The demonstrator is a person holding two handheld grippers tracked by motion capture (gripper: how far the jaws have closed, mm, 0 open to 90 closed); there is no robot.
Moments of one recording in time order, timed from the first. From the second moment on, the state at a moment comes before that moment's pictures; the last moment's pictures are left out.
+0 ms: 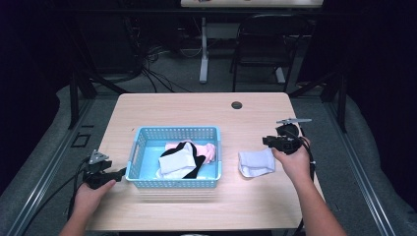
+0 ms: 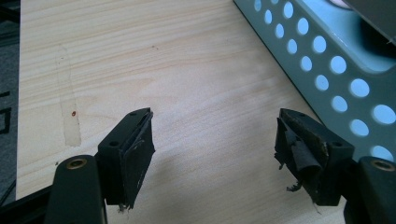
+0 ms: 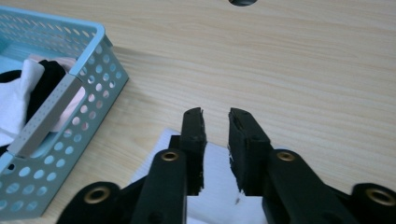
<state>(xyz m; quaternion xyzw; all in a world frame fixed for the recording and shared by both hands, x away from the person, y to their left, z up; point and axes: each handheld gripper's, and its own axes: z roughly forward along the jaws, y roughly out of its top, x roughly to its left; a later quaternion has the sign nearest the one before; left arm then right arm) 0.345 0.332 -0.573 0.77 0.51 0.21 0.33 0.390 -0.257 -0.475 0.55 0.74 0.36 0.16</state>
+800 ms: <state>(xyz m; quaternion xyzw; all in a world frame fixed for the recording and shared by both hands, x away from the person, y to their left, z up) 0.345 0.333 -0.572 0.76 0.51 0.21 0.34 0.414 -0.106 -0.459 0.42 0.82 0.36 0.12</state>
